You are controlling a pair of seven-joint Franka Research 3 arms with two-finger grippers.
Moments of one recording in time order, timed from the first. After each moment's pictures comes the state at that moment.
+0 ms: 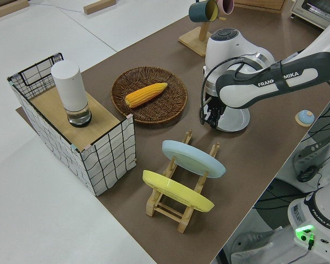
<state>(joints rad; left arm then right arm) -0.03 -0.02 0.06 -2.40 -0.06 2.21 0.05 -0.21 -0.06 0.37 -1.54 0.10 1.52 0.18</state>
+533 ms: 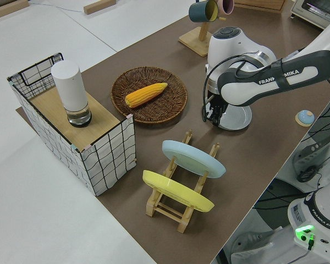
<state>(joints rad) -0.05 -0.01 0.04 -2.40 -0.08 2.21 0.02 -0.21 -0.06 0.37 -1.54 0.10 1.52 0.18</state>
